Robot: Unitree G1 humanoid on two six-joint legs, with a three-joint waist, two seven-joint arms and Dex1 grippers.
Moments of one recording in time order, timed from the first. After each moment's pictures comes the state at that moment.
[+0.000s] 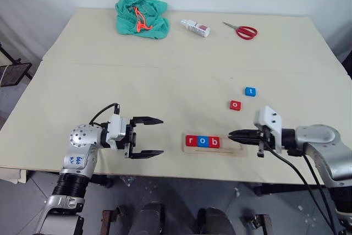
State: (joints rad) left arm -0.39 0.50 -0.01 0.22 -0.46 -0.19 -1.38; right arm -0.18 -0.82 -0.11 -0.18 0.38 0.47 1.11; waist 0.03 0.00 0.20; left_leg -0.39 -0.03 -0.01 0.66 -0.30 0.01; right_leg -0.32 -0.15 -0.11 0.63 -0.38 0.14
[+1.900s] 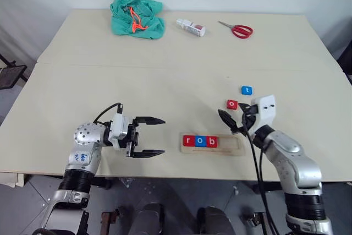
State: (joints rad) left arm -0.41 0.47 -0.01 0.28 -0.45 -0.22 -1.43; right arm -0.28 -0.33 -0.12 -0.20 0.35 0.57 0.33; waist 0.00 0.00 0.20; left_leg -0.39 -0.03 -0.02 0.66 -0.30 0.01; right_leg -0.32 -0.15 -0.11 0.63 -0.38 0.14
